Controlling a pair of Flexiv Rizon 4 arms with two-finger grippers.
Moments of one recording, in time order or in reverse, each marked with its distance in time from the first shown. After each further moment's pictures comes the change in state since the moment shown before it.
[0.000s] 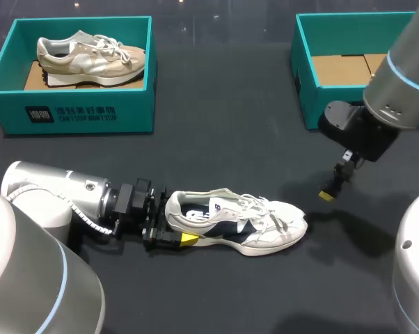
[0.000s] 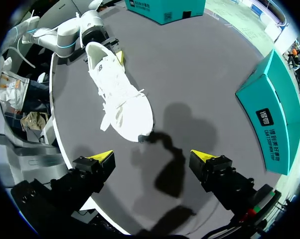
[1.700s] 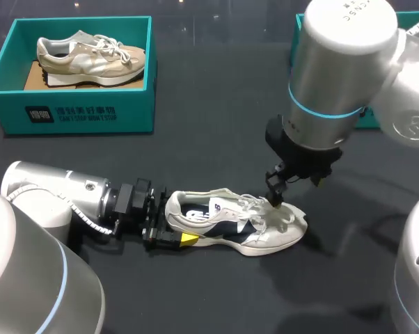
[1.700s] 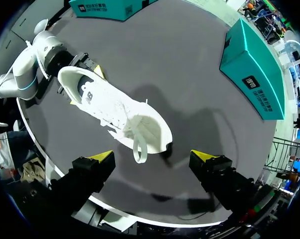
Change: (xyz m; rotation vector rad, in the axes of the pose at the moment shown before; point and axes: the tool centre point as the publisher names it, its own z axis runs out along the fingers) left arm 0.000 0.000 0.000 0.000 0.000 0.000; right arm 0.068 0.048 0.011 0.103 -0.211 0.411
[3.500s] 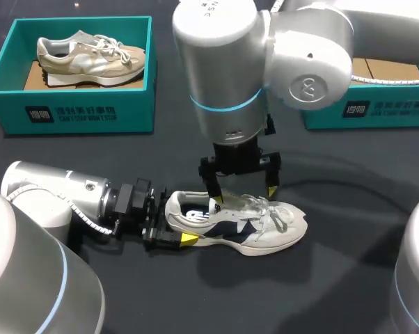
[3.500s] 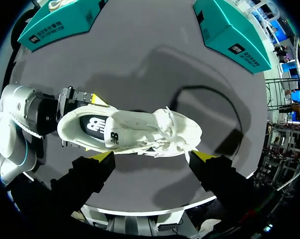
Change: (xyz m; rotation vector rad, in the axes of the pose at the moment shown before) left arm 0.000 0.000 0.000 0.000 0.000 0.000; right arm 0.078 0.052 0.010 0.116 -0.113 0.458
